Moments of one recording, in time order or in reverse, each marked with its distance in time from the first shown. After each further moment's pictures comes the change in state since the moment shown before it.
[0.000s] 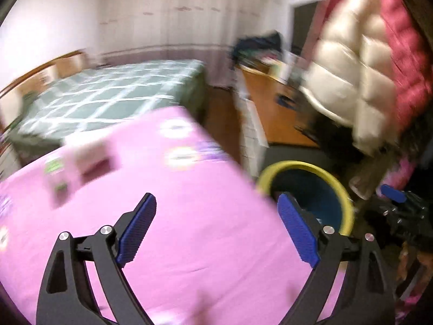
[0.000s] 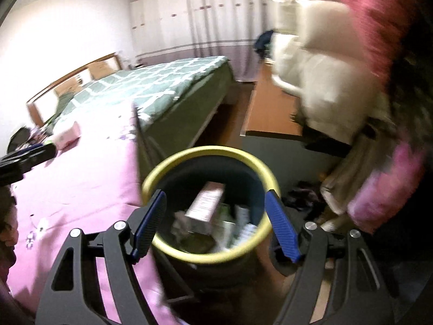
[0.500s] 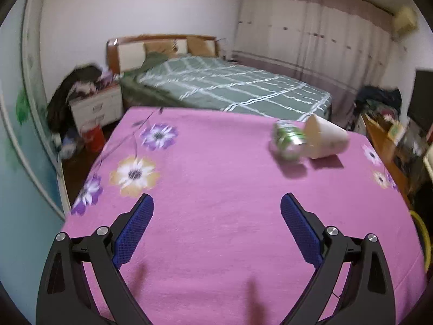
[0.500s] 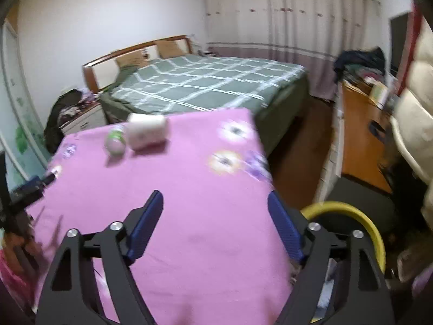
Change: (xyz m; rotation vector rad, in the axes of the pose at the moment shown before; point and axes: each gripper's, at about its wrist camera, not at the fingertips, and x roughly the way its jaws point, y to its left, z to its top) left arm -0.063 0.271 -0.100 -0.426 -0.069 0.459; right arm 0.051 0.196 0.066 -0.237 0.018 0.258
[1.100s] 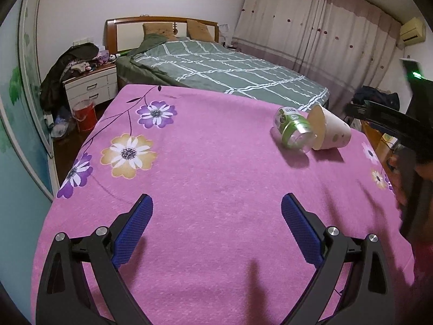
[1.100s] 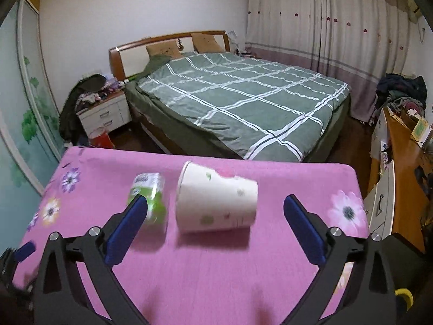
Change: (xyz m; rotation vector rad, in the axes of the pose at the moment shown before) left arm 0.013 -0.004 -0.009 -0.032 0.070 -0.043; right arm 0.171 0.127 0.110 -0.126 0.034 0.081
